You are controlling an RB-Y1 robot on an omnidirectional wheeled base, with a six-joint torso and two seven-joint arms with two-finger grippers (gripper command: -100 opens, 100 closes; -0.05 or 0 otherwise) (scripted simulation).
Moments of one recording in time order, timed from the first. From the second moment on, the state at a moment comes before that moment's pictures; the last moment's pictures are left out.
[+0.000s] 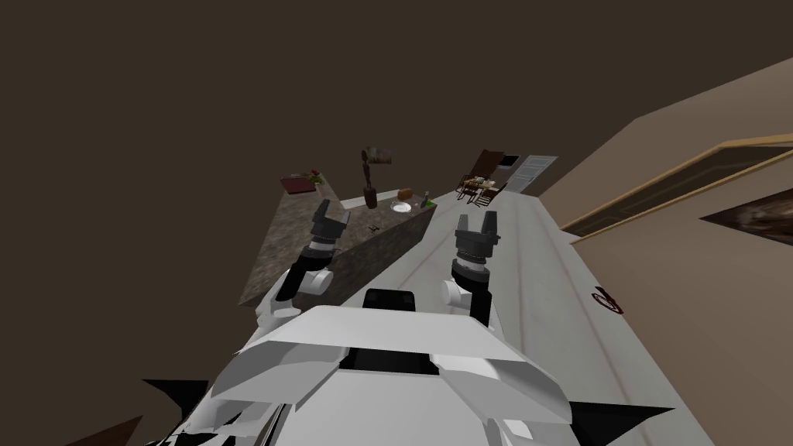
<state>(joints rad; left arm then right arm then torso) 0.39 0.33 -0.03 -2.26 0.14 -0.37 0.25 0.46 0.00 0.05 -2.34 0.10 -0.56 -0.04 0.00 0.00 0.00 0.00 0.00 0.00</state>
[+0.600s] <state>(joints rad) 0.35 0.44 -0.04 -2.21 0.16 -0.25 0.28 0.46 0.00 0.05 -2.34 0.10 -0.56 -0.04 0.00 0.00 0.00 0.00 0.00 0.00</state>
